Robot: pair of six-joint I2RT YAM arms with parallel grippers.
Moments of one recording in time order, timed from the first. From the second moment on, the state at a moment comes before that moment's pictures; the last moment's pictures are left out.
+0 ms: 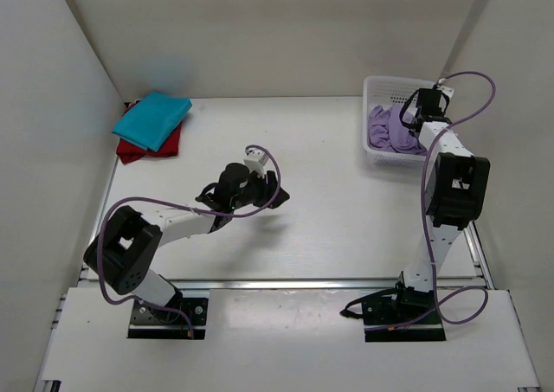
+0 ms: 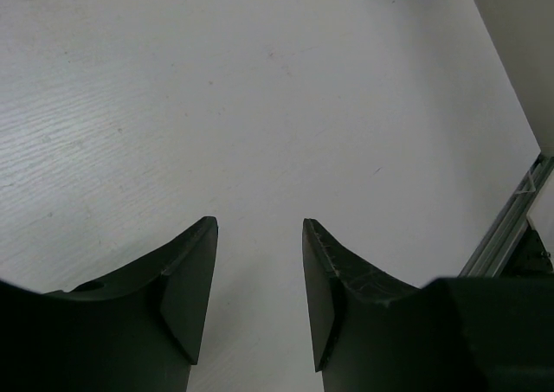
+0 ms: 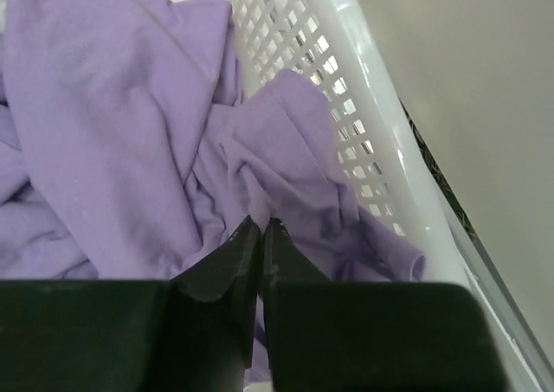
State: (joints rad) left arm -0.66 1.52 0.71 0.39 0.22 -0.48; right arm -0.16 2.03 1.58 -0.26 0.37 0.17
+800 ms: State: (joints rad) left arm -0.31 1.17 0.65 0.26 0.25 -0.56; right arm 0.52 1.41 1.98 -0.26 -0.09 0.25
